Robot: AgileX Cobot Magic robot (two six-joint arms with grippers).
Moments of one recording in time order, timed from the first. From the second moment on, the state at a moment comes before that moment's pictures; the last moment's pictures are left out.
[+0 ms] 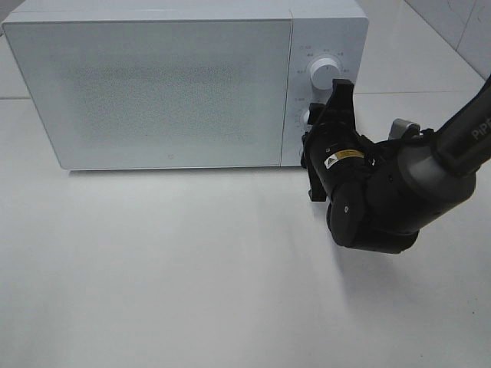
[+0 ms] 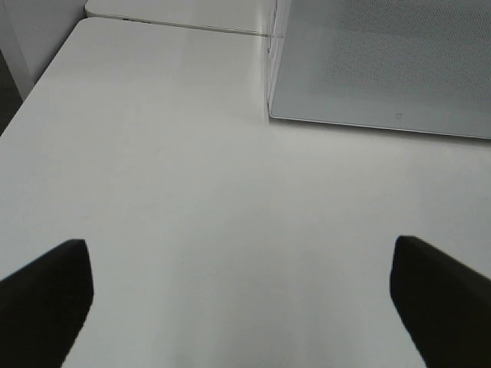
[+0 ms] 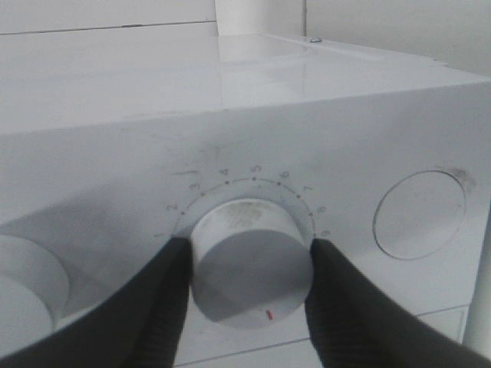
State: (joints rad) left arm 0.04 -0.01 -0.52 -0.06 1.09 -0.02; right arm 0.63 2.11 -0.80 0.62 -1.19 1.44
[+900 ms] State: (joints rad) left arm 0.04 -0.01 -0.52 -0.06 1.09 -0.02; right arm 0.64 1.90 -0.75 0.41 -0.88 1.03
